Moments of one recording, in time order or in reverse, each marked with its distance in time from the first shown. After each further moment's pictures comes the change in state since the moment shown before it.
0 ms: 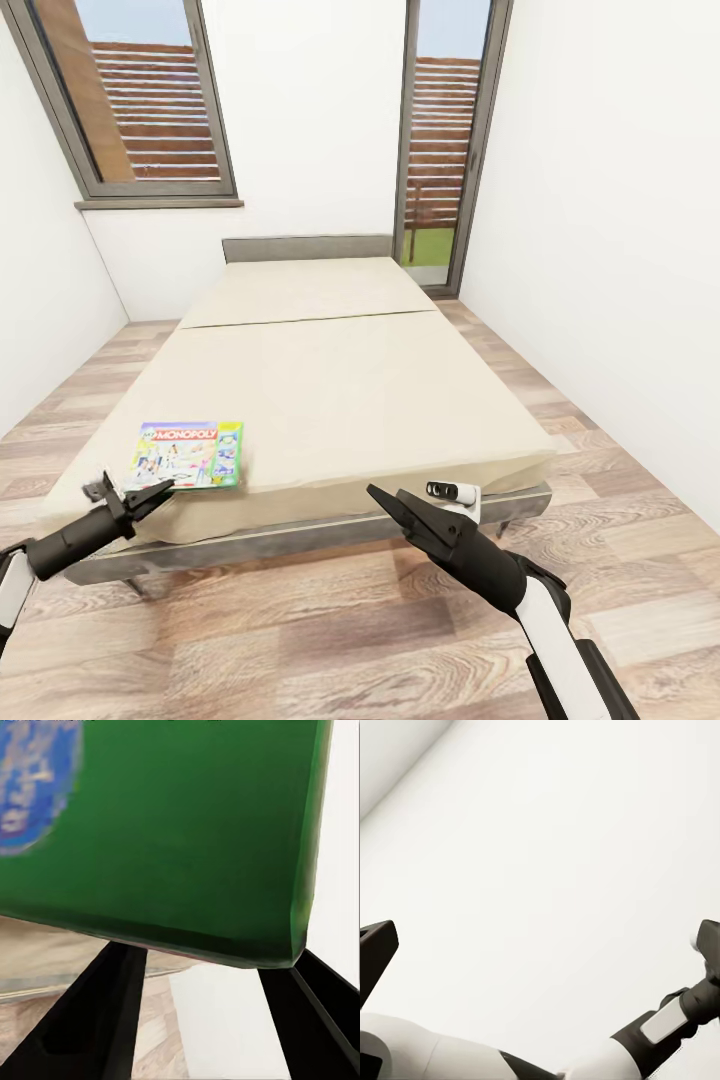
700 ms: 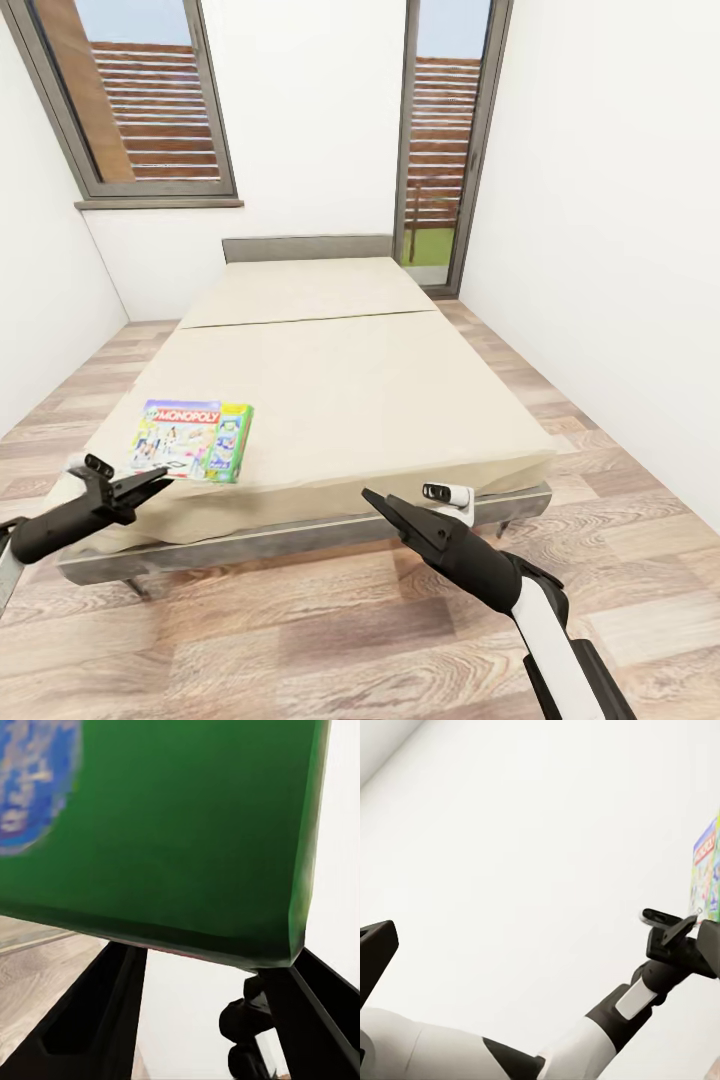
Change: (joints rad) left arm 0.003 0.059 -0.137 -0.111 -0.013 0.127 -0.308; right arm 0.000 0.011 -0.001 0.001 0.062 0.000 0.000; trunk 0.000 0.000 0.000
